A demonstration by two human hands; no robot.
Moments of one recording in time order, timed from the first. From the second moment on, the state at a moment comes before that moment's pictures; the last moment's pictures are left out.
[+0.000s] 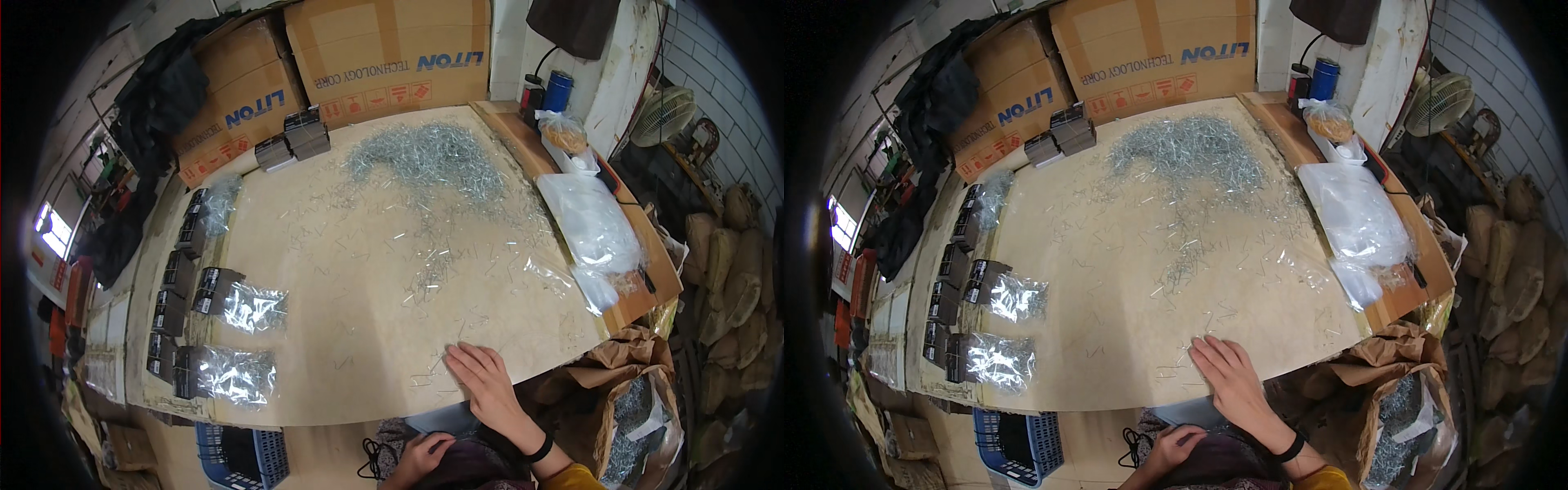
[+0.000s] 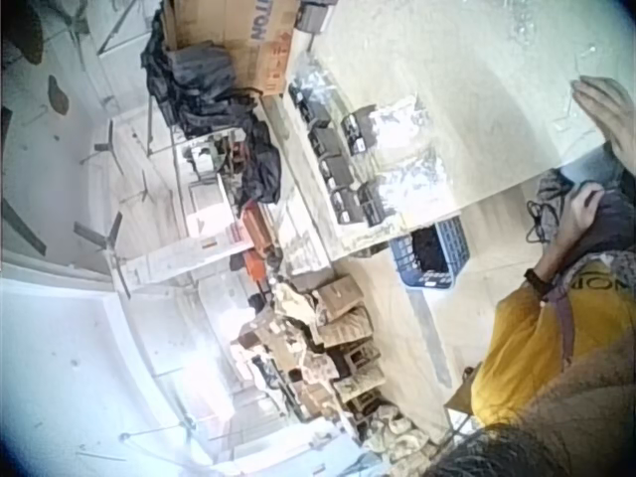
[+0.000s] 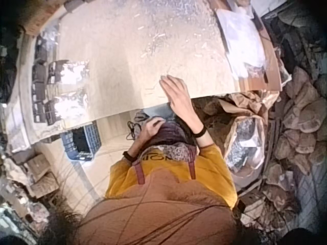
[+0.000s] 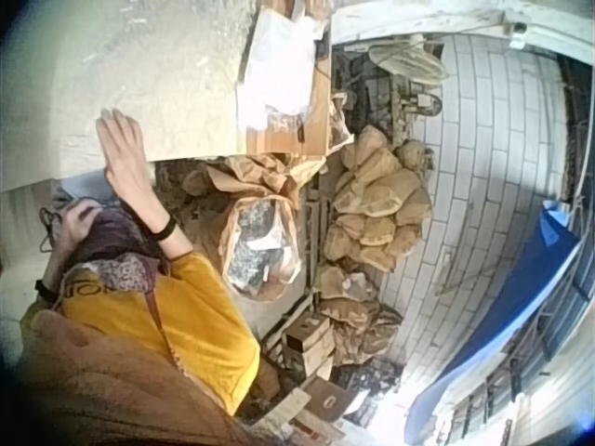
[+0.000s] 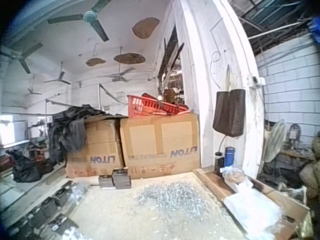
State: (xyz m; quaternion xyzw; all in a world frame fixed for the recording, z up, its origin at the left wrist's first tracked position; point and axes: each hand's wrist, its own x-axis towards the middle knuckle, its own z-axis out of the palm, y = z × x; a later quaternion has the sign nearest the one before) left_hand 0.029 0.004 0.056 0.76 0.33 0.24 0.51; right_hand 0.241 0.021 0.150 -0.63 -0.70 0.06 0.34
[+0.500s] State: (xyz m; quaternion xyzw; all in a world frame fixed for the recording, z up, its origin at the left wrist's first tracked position) left_hand 0.033 0.004 0.066 0.75 0.35 0.23 0.51; right_hand 0.239 0.011 0.146 -0.67 -0.68 0.01 0.30
